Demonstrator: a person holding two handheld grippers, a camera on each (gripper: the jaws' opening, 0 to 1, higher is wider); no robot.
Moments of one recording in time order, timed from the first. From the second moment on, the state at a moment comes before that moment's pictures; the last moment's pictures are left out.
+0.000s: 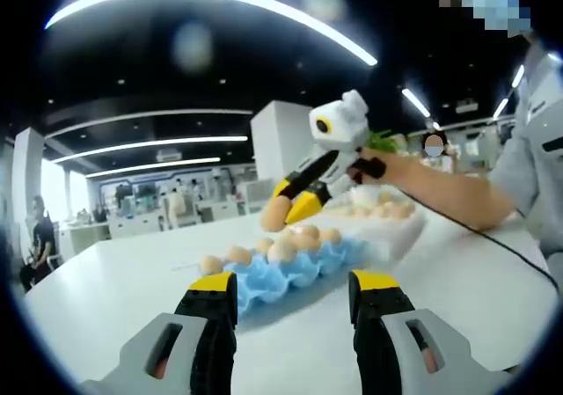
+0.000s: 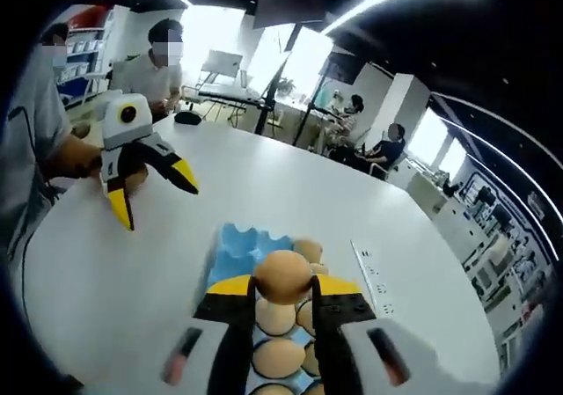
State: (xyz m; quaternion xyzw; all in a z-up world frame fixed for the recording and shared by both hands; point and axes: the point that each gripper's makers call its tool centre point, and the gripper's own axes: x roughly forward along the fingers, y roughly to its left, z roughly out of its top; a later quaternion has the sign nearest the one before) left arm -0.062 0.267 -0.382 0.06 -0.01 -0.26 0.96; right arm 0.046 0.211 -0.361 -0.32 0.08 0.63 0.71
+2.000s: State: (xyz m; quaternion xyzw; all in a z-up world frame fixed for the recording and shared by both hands) left arm -0.064 0.268 -0.376 0.06 -0.02 -0.26 0.96; right arm 0.061 0.247 -0.420 -0.29 0.15 0.57 0.75
